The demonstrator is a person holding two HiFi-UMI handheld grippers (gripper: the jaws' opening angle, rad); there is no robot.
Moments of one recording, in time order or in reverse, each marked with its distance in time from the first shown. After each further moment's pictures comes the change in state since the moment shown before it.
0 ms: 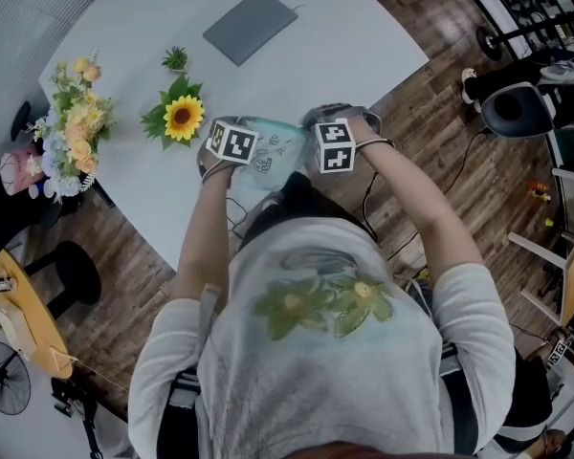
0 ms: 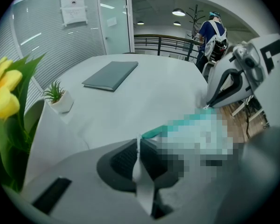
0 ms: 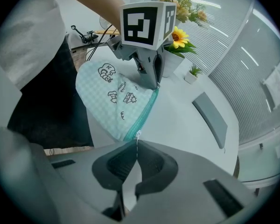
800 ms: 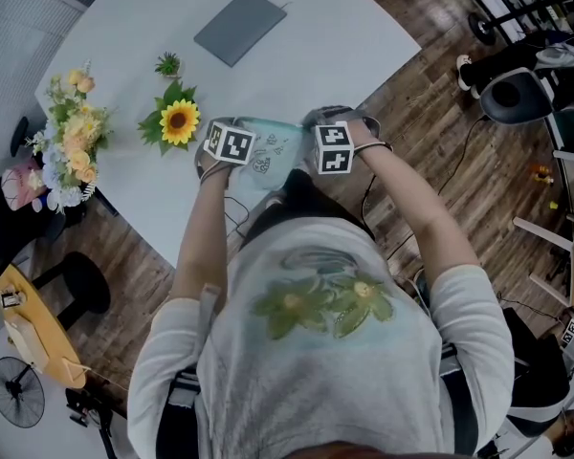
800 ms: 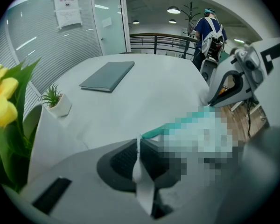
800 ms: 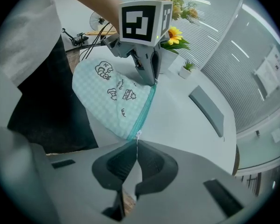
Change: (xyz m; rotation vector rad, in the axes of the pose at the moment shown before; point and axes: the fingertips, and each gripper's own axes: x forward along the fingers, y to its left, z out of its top) left arm 0.001 -0.001 0.000 0.053 0.004 0.000; right arm 0.002 0.012 -0.007 0.098 0.014 -0.048
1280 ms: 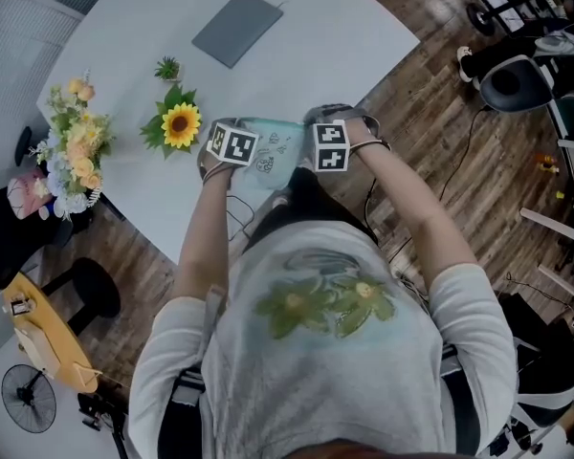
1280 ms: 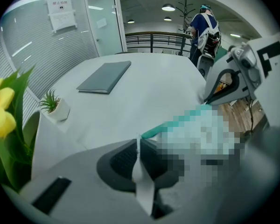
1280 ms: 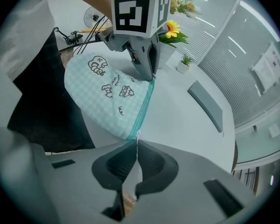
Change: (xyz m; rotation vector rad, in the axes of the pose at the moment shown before) left arm 0.000 -0.002 -0.001 0.051 0.015 0.002; right arm 0.008 -0.001 -0.003 0.045 0.046 -0.026
